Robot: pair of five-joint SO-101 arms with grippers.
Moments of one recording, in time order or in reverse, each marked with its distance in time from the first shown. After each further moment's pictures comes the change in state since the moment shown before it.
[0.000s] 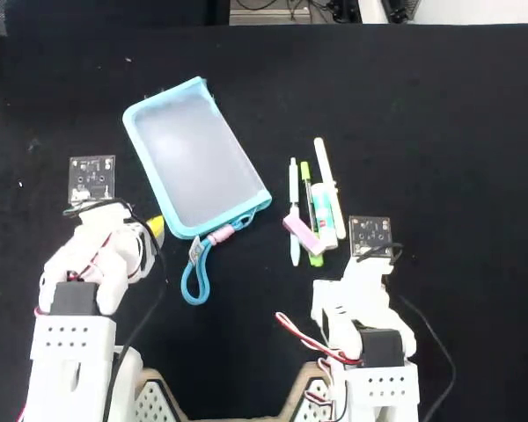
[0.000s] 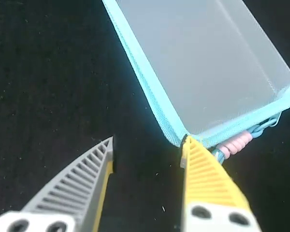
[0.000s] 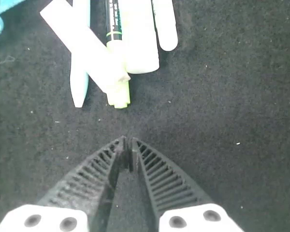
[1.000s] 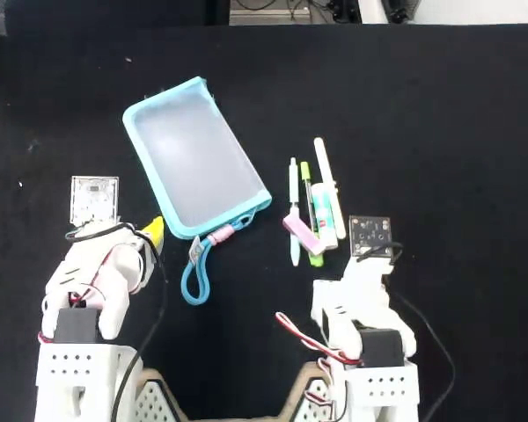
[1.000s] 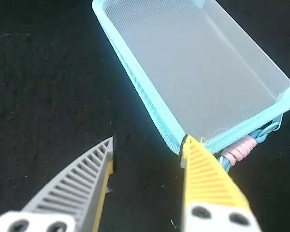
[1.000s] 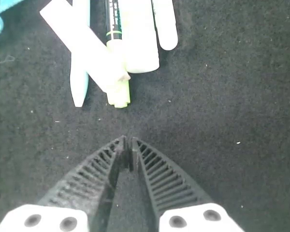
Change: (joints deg) left arm 0.0 -14.7 9.7 -3.1 -3.7; right arm 0.0 0.0 0.0 0.0 0.0
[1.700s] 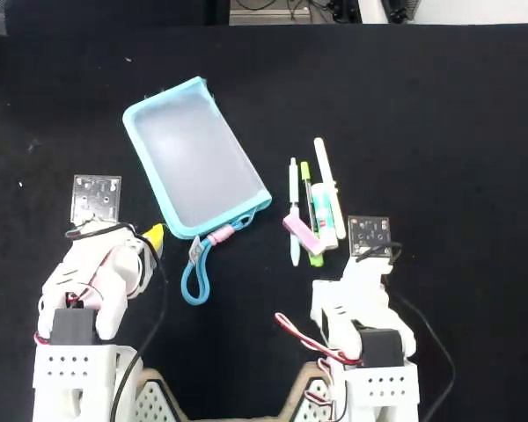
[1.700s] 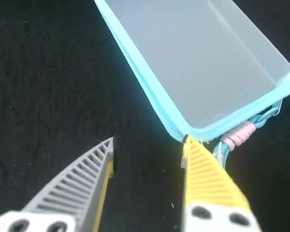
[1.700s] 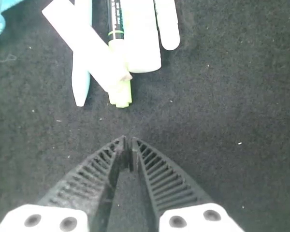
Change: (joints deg) left arm 0.0 0.0 -3.2 6.5 -1.2; right arm -0.4 0.0 0.0 0.0 0.0
